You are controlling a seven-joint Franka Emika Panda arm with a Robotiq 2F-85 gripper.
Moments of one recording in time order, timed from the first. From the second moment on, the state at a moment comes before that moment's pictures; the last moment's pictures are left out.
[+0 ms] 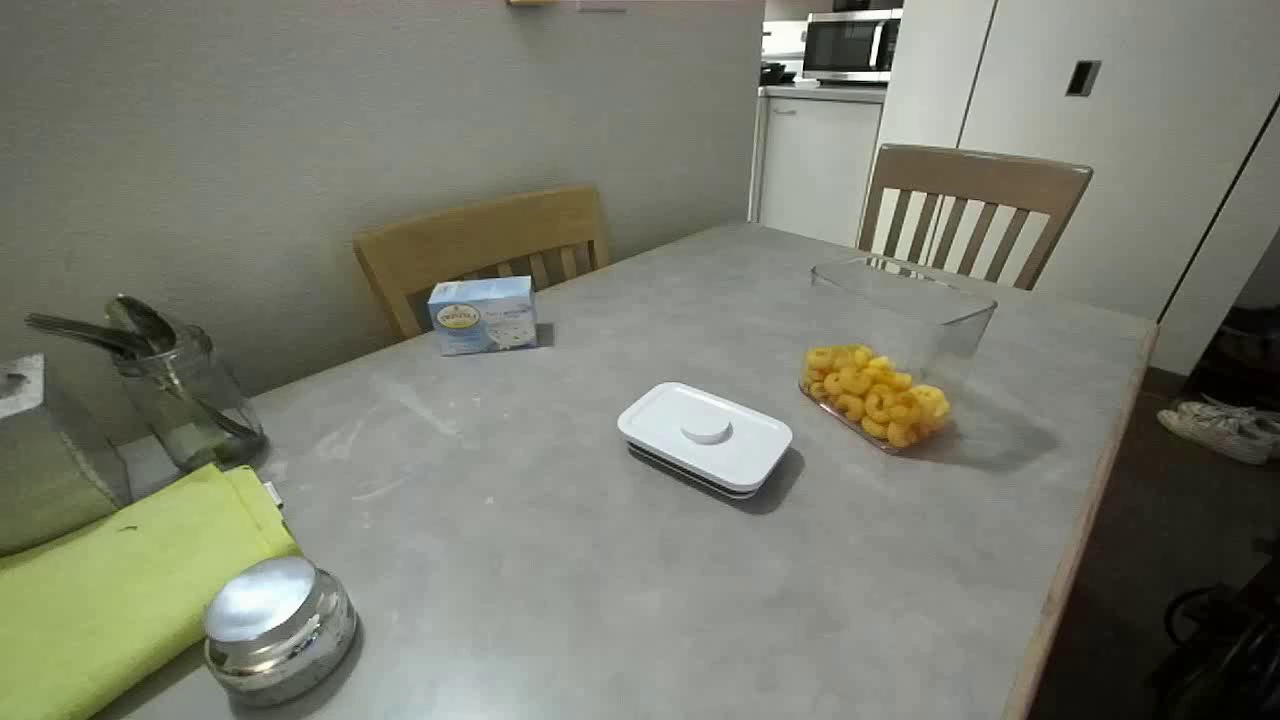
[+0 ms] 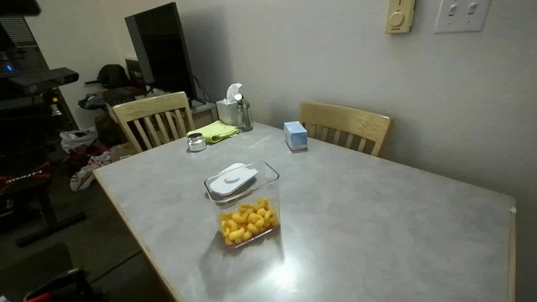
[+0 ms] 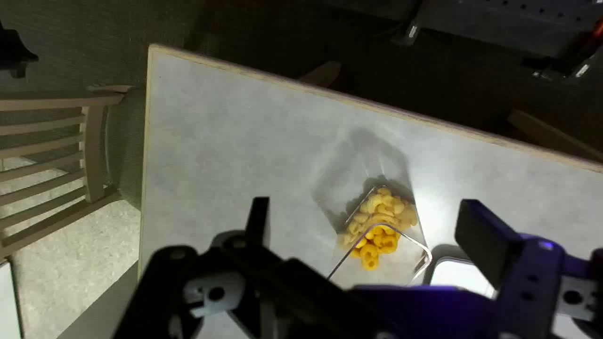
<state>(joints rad) -0.09 -0.91 -0.20 -2.48 -0.34 1.72 -0.44</state>
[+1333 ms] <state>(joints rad) -0.01 -0.74 -0.24 -2.49 -0.29 1.98 -0.40</state>
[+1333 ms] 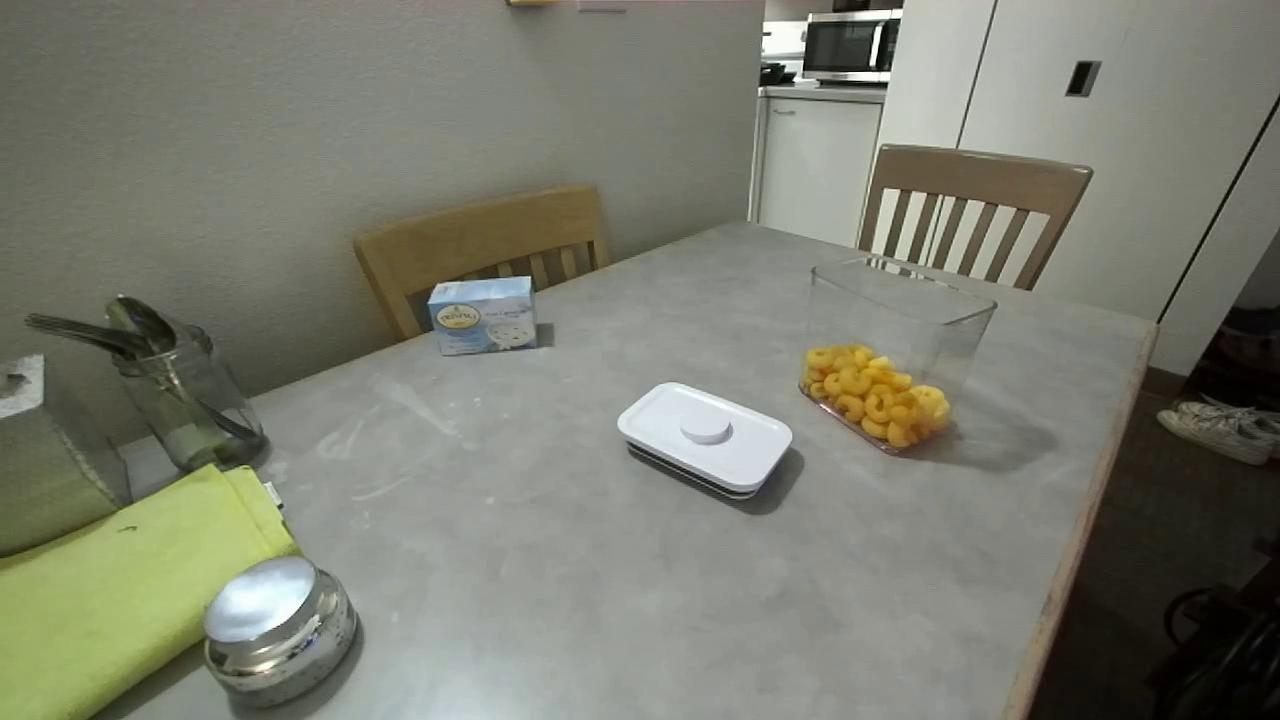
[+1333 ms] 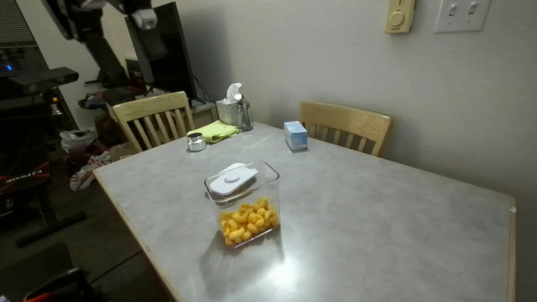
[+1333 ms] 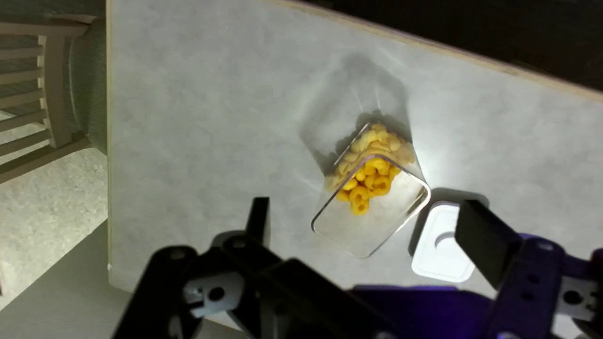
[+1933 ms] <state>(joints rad) 0.07 -0.45 -0.20 -2.42 -0.09 2.19 -0.40</state>
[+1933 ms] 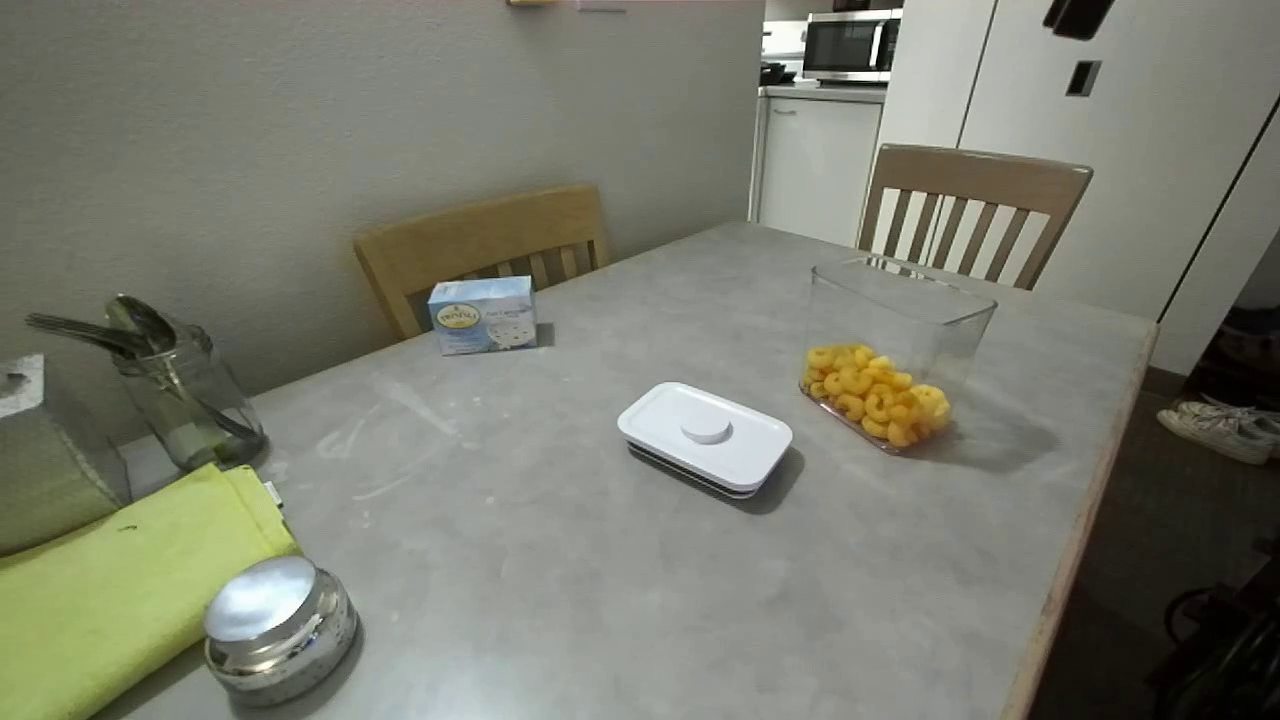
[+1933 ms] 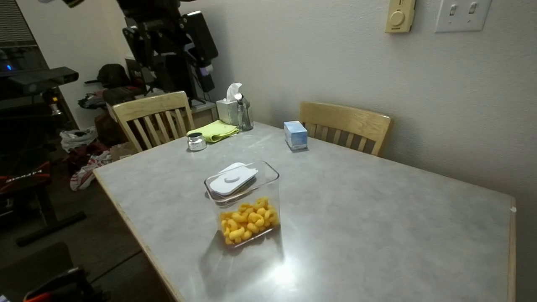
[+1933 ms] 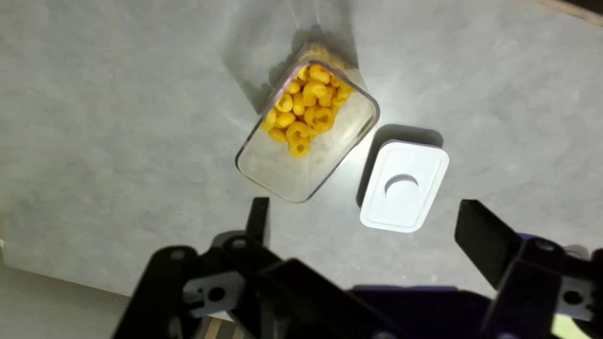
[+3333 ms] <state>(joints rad) 0.09 -0.09 -0.13 -2.29 0.15 2.45 -0.42</state>
